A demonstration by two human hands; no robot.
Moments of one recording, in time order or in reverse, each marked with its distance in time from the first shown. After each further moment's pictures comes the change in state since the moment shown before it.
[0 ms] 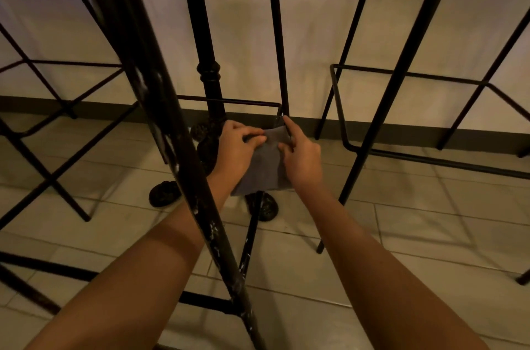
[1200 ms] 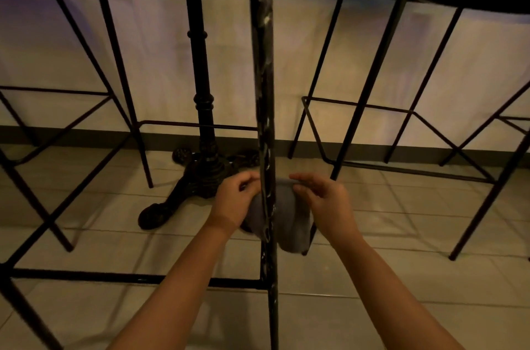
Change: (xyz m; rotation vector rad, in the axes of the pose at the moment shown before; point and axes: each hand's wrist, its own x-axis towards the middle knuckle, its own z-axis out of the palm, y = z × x) left_hand -0.093 0.014 -0.075 -0.440 -0.278 -0.005; right_hand -0.124 -0.081 -0.074 0.170 -0.039 0.109
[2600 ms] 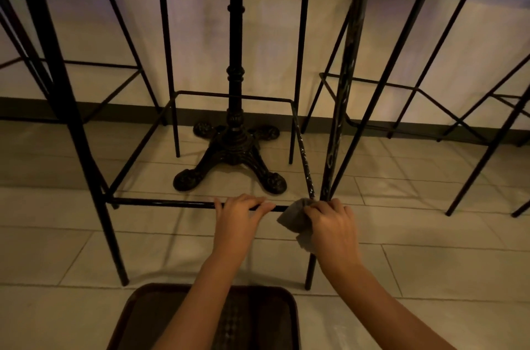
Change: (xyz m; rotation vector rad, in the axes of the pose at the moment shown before) left_hand -0.131 -0.073 -0.081 0.541 0.097 0.111; right_hand -0.145 0.003 0.096 -1.111 0.090 -0.264
